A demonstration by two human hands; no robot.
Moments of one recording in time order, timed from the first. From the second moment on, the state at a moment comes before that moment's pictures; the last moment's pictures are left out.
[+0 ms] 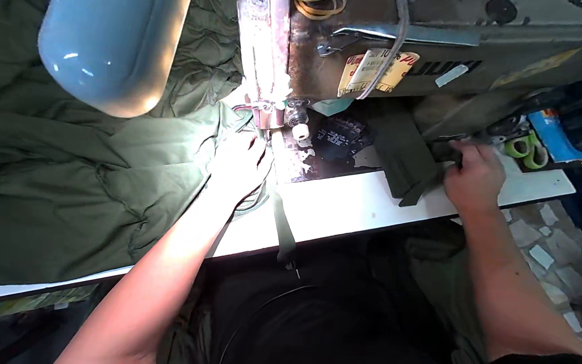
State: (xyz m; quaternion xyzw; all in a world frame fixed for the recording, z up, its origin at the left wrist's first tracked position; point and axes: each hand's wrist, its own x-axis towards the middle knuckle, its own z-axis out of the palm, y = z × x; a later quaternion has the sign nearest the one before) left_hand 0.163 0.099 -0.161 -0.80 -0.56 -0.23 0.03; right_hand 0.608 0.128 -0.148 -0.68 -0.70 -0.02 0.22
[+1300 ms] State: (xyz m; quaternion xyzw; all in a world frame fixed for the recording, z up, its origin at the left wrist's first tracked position) left_hand 0.127 0.001 0.016 -0.89 -0.45 -0.01 -0.02; right_hand 0.362 0.068 -0.101 -0.26 -0.86 0.40 0.18
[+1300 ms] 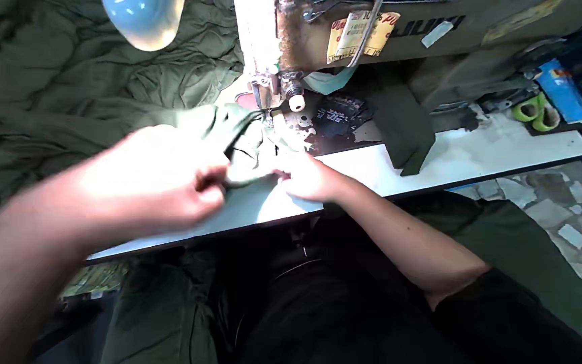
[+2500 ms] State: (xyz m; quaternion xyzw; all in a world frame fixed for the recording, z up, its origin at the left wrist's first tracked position) left_hand 0.182 -0.006 -0.166 -0.80 -0.57 -0.17 -0.02; right_hand 0.438 0.013 -0.132 -0.52 -0.81 0.19 0.20
